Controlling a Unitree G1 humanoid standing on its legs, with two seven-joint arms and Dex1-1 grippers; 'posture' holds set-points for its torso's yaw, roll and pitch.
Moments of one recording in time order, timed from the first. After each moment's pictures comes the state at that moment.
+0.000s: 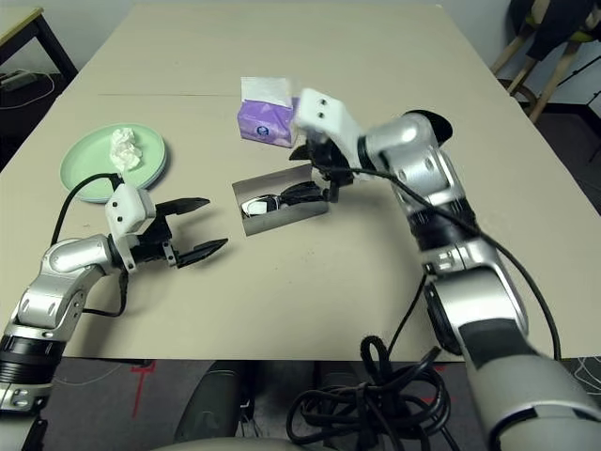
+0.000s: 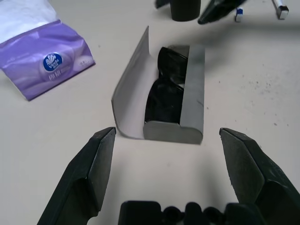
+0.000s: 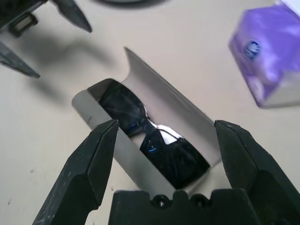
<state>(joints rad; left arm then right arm) -0.27 0.62 0.03 0.01 -0.31 0.11 -0.96 -0.73 -0.34 0.02 0.18 0.00 0.46 1.10</state>
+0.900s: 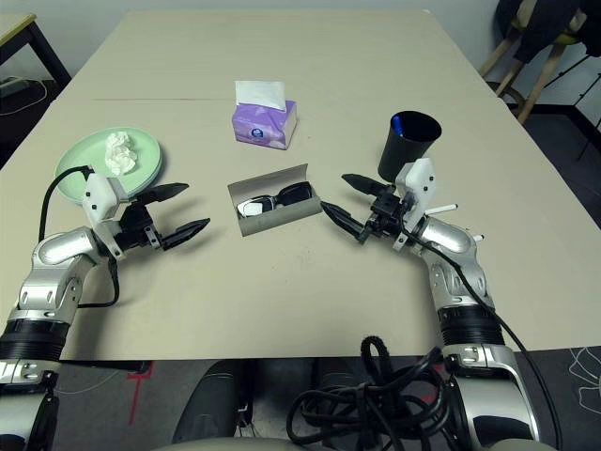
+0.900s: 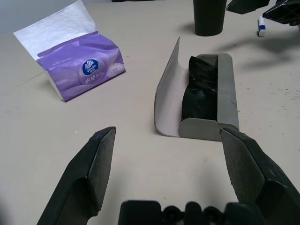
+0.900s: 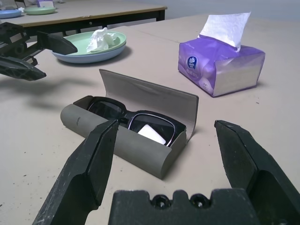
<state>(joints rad) -0.39 0.59 0.09 0.32 -0.32 -0.11 -1.07 -0.43 -0.35 -0.14 0.34 0.32 -0.08 1.03</state>
